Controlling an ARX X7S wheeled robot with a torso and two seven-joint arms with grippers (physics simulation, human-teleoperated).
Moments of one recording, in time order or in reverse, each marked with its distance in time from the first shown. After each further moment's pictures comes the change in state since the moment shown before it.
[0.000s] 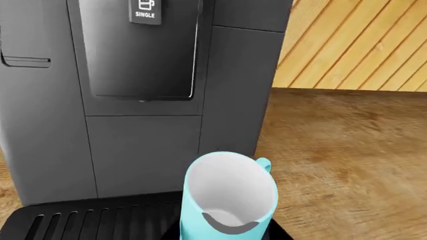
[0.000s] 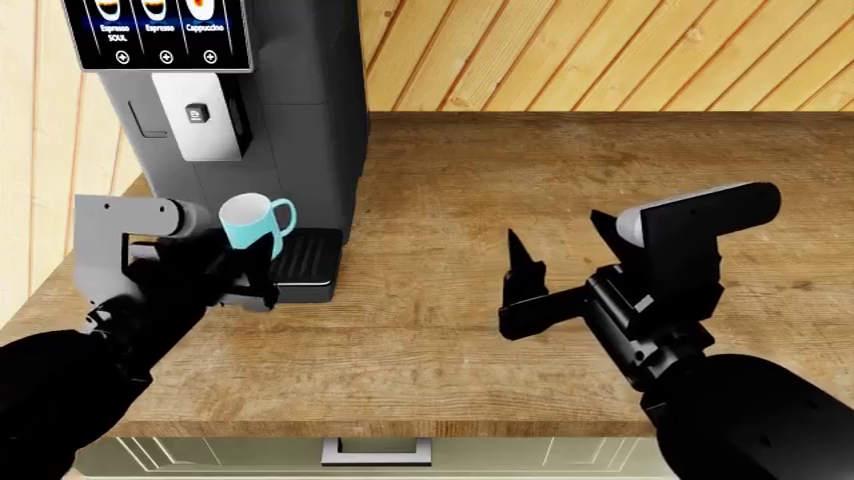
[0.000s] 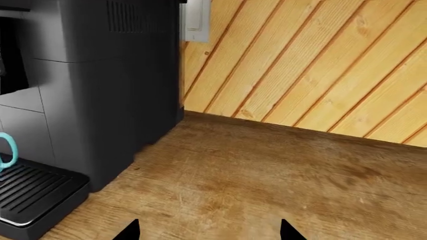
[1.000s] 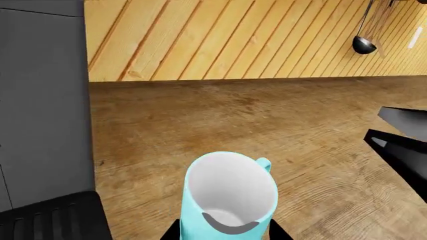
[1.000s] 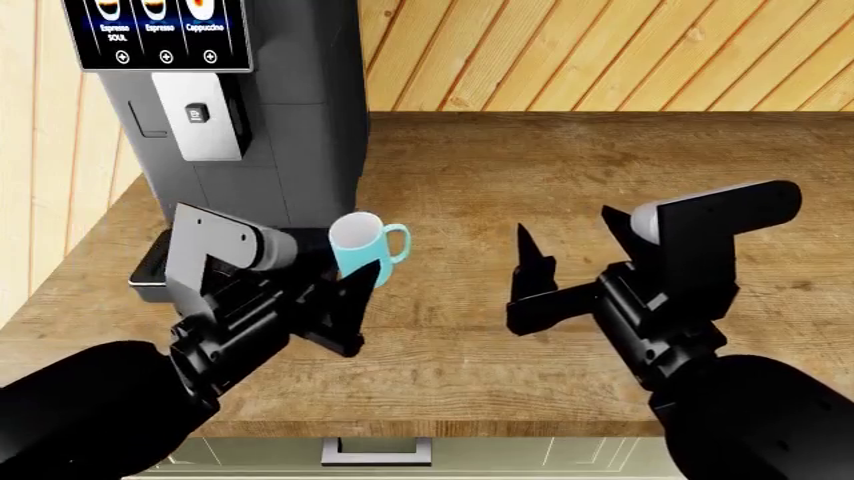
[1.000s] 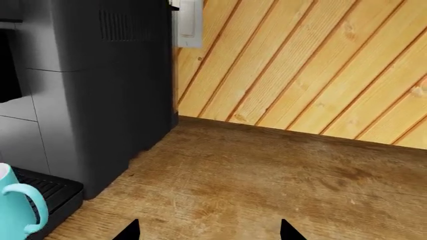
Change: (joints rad) left arm -0.015 0.086 0.087 0.116 -0.189 -0.076 0.031; right arm 0.004 0.011 0.031 -0.011 0.052 0.003 0.043
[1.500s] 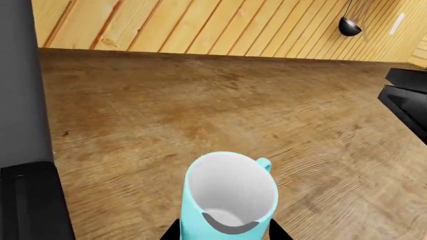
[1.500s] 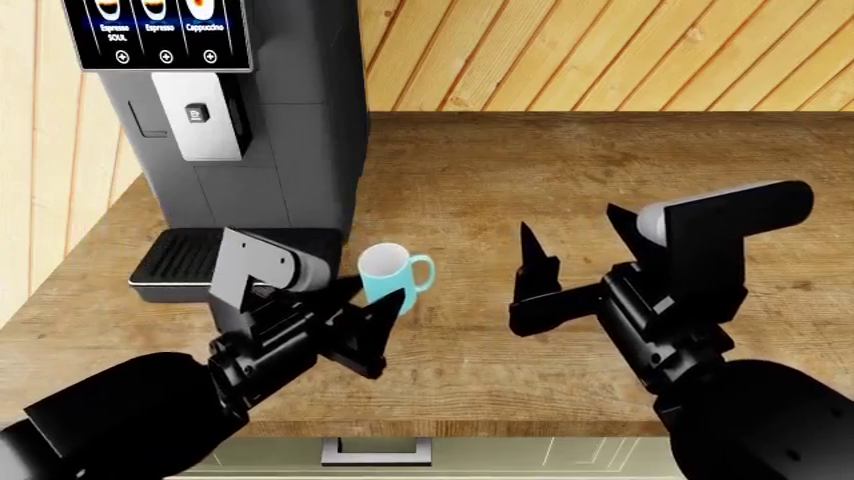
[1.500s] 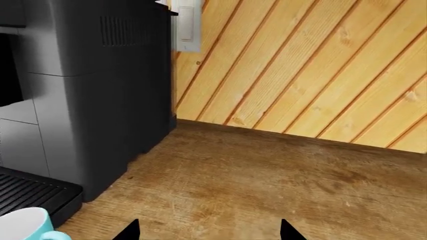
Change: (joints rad) left arm 0.040 0.012 0.108 -0.092 0.065 0.088 0.080; right arm 0.001 0.007 0.017 -0.026 0.036 0.014 0.030
